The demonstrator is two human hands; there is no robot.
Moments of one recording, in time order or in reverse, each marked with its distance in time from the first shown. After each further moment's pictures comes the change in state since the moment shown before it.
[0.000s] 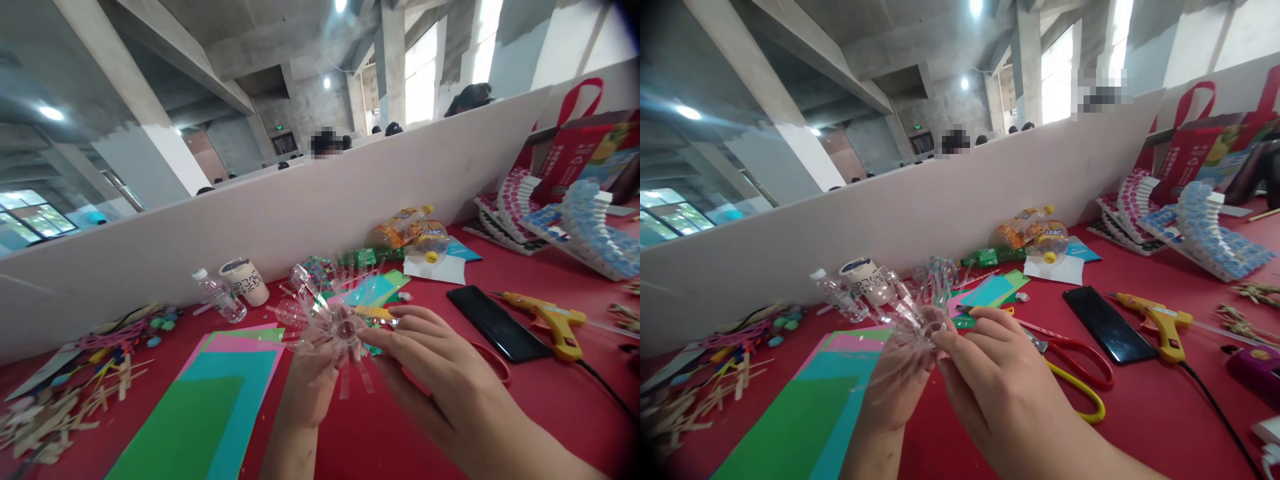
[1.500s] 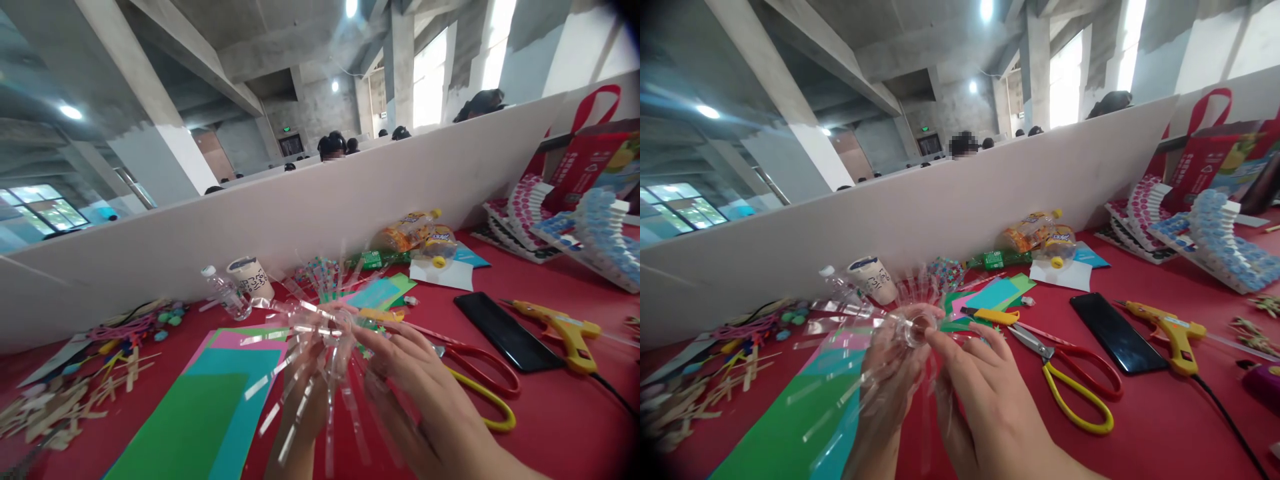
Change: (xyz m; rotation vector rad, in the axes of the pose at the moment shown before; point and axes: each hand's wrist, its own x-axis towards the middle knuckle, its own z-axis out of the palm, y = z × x) left_hand -0.011 0.009 0.005 0.462 0.297 0.337; right_hand -0.016 -0.011 0.033 0.001 0.064 0.041
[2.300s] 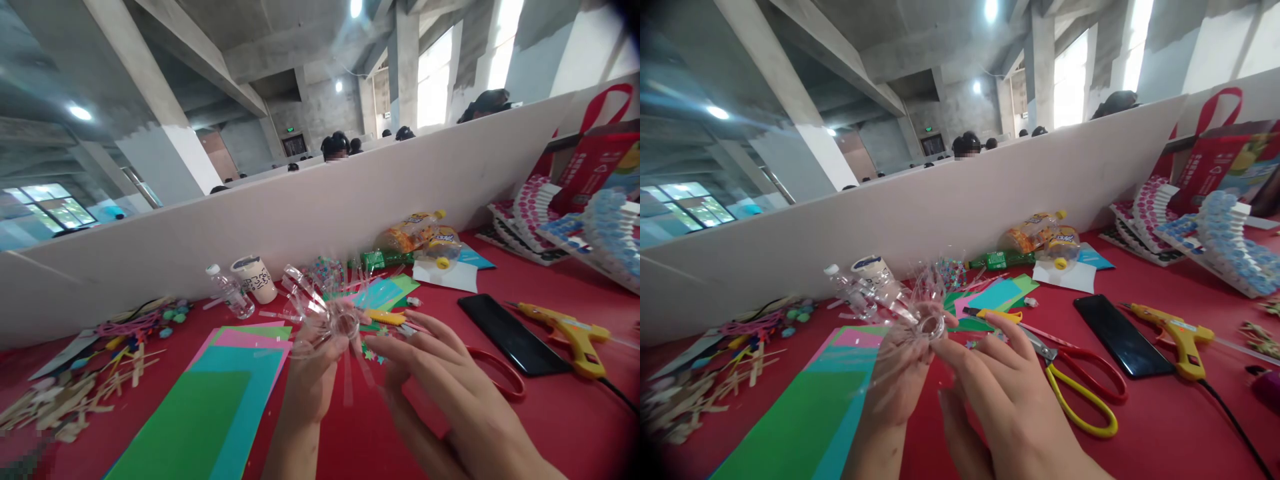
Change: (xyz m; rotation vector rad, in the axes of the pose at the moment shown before) left_hand 0.010 -0.010 -0.008 -0.384 -0.292 -0.134; right_hand 0.003 0.000 -0.024 -0.025 -0.063 -0.034
